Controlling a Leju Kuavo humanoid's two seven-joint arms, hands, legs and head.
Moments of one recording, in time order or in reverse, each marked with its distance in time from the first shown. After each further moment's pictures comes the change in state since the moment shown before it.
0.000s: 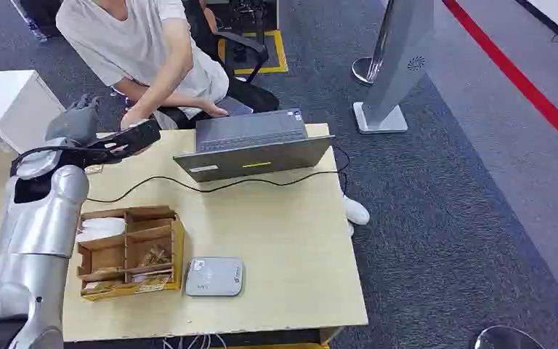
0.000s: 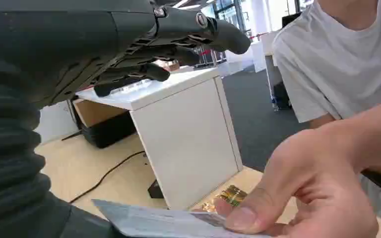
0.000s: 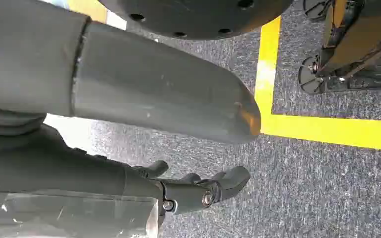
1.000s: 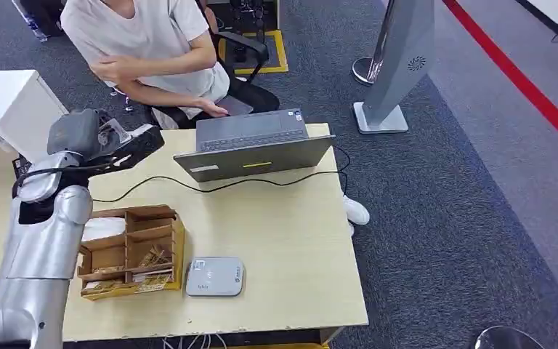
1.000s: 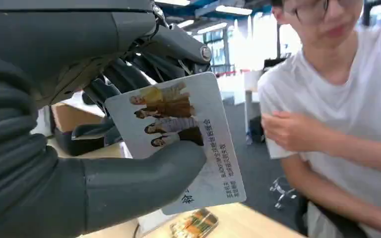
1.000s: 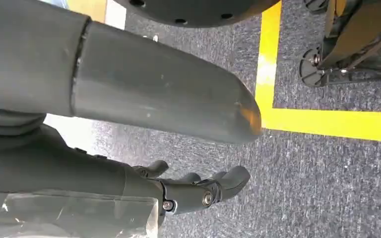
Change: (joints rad) left arm 0.141 0.019 -0.078 -0.186 0.083 0.166 -0.068; right arm 0.004 -0.007 -0.002 0.000 -0.008 -0.015 -0.001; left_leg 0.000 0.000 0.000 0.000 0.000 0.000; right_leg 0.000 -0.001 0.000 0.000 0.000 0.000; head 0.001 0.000
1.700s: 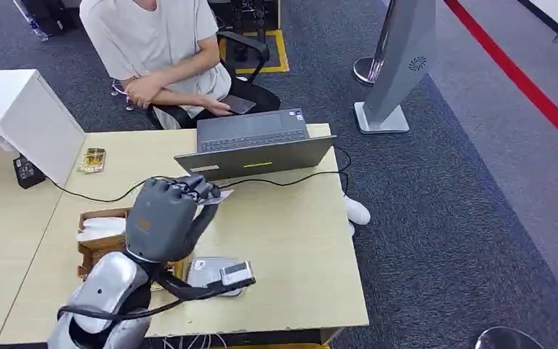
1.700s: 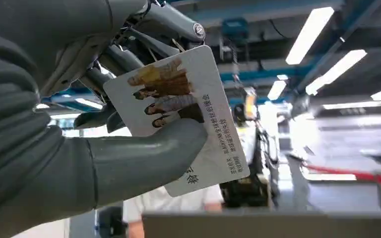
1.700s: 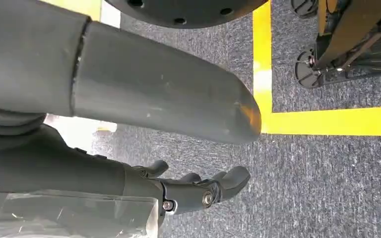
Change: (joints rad) left arm 0.424 0.040 -0.466 -0.638 -0.063 0.173 -0.156; right arm 0.010 0.006 -0.052 0.003 -0.050 -0.023 -0.017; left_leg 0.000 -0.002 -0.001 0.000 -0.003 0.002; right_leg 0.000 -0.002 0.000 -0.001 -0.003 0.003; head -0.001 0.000
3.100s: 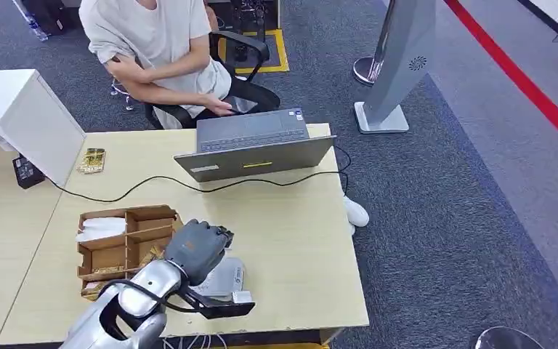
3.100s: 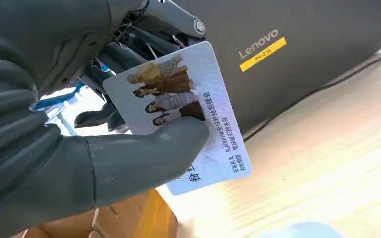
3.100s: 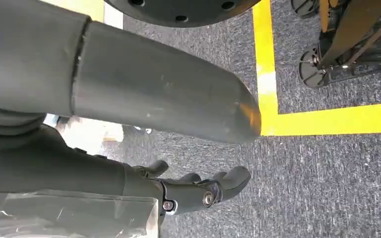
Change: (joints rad) left arm -0.091 0.120 -0.193 0.322 0.010 -0.261 0.079; right arm -0.003 0.002 -0.030 0.000 -0.019 -0.012 0.024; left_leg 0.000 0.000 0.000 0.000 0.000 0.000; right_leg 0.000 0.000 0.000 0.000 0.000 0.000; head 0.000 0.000
